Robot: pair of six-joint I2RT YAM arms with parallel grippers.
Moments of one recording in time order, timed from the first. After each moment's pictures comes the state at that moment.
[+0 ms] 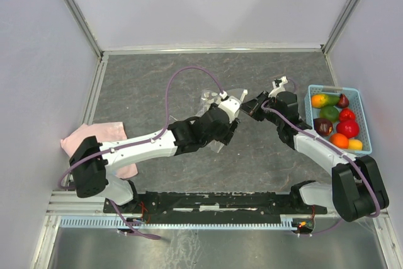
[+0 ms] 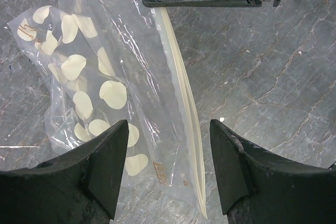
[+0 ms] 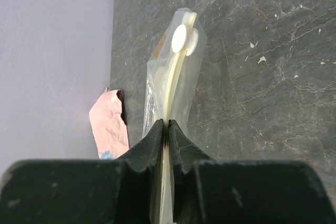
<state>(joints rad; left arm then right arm) -1.11 1.48 1.12 -0.25 -0.37 -0.23 0.32 1.26 0.61 0.31 -0.33 0.96</state>
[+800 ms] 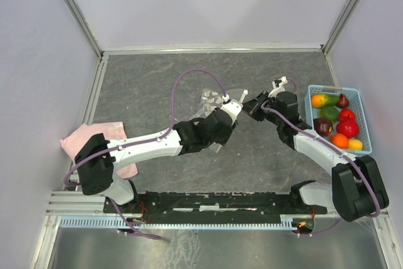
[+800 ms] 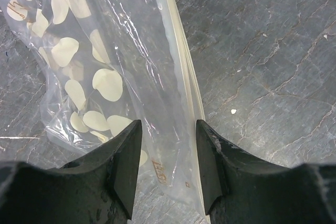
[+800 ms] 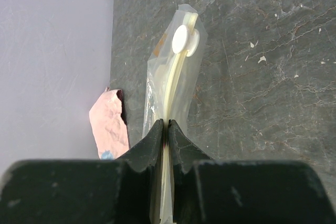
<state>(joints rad) -1.11 1.53 1.12 -0.28 -0.39 -0.23 0.32 1.26 0.61 0.31 -0.33 0.96</state>
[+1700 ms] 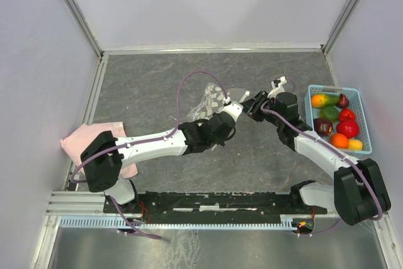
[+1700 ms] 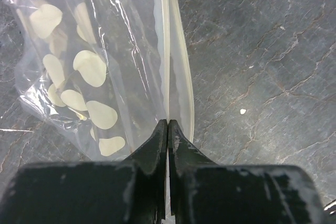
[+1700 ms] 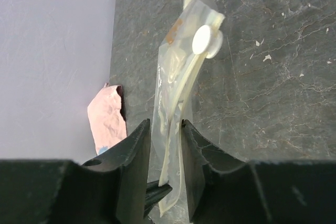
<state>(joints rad) -1.11 1.60 1.12 -0.28 -0.42 -0.26 0.34 1.24 0.61 0.31 -0.33 0.94</state>
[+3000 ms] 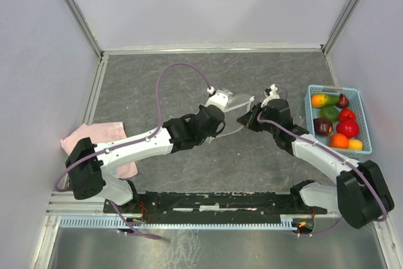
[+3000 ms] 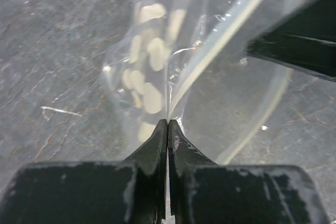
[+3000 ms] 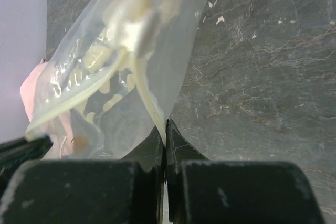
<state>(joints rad) -1.07 1.45 1.12 -0.35 -0.53 -0.30 0.43 1.22 0.56 0.16 -0.20 0.78</state>
